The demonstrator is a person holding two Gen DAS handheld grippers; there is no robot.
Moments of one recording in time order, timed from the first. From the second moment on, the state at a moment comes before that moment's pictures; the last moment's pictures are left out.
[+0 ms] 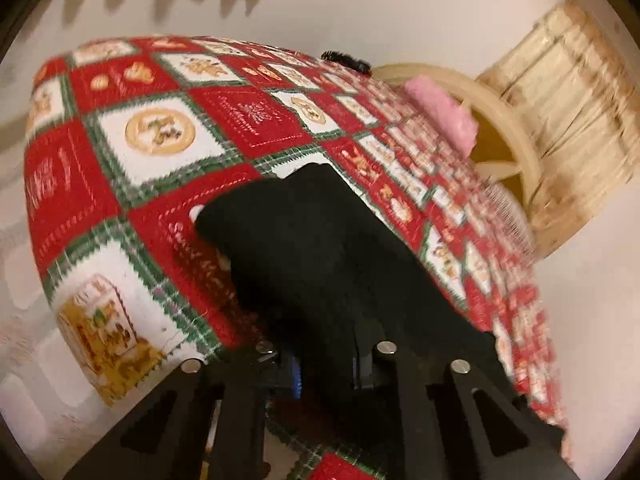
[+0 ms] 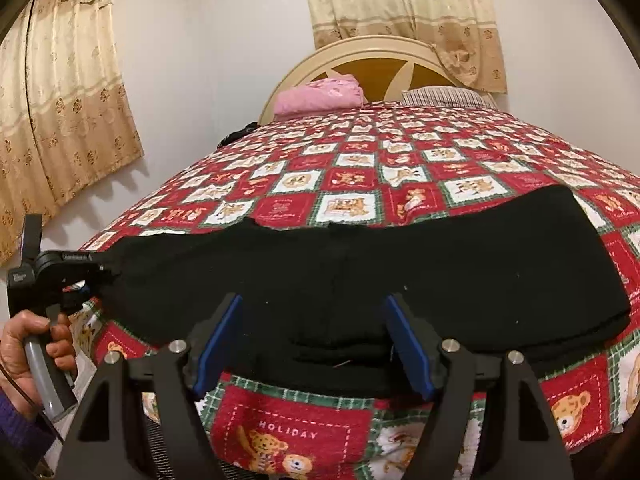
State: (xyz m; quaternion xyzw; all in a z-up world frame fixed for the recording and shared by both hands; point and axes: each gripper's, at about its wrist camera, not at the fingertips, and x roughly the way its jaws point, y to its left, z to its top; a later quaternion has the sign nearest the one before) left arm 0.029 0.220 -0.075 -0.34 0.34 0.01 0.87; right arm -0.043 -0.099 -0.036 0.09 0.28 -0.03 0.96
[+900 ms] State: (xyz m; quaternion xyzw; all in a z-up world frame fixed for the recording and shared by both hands) left arm -0.050 -0.137 -0.014 0.10 0.23 -0.42 0.87; right arm -0.113 -0.286 -0.008 0.29 0.19 -0.15 0.93
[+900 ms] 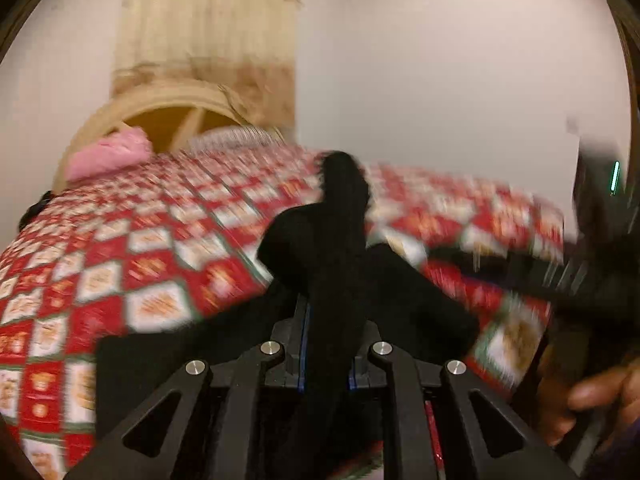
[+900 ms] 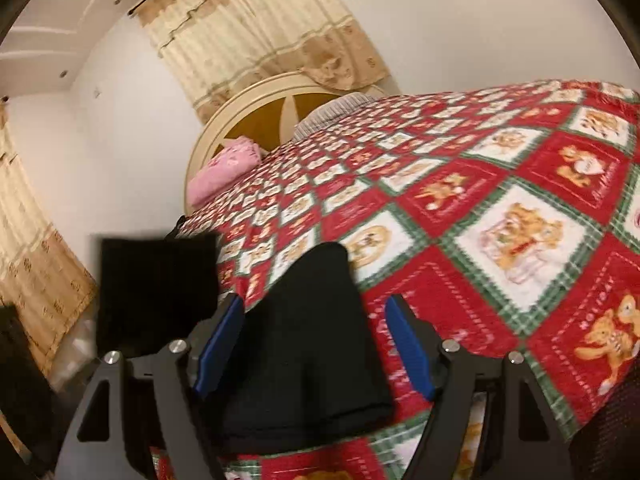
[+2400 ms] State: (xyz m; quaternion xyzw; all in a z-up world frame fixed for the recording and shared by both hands) left arm -0.001 -0.009 -0.023 0.00 0.33 -0.28 0.90; right arm -0.084 -0.282 -0.021 0.15 0.31 -0.12 0.93
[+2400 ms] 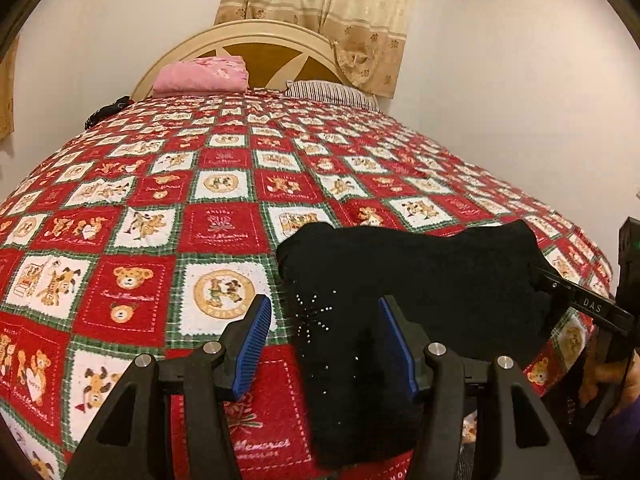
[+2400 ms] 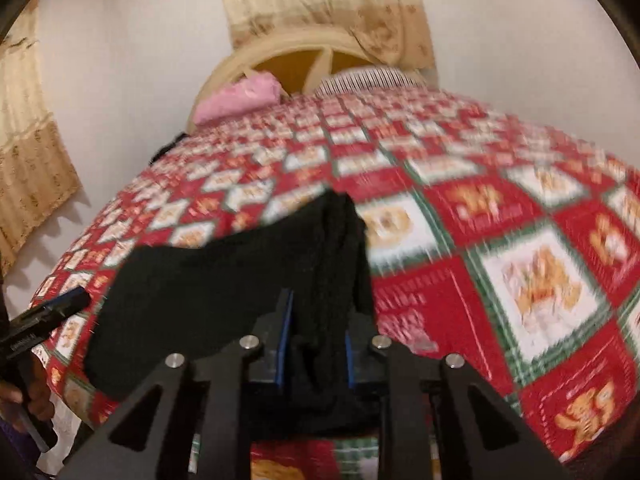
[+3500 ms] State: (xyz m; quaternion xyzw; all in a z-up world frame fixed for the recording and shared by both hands) left arm -0.055 0.015 -0.045 0.09 0.36 -0.28 0.89; right arm -0.056 -0.180 0.000 0.06 0.31 0.03 0.95
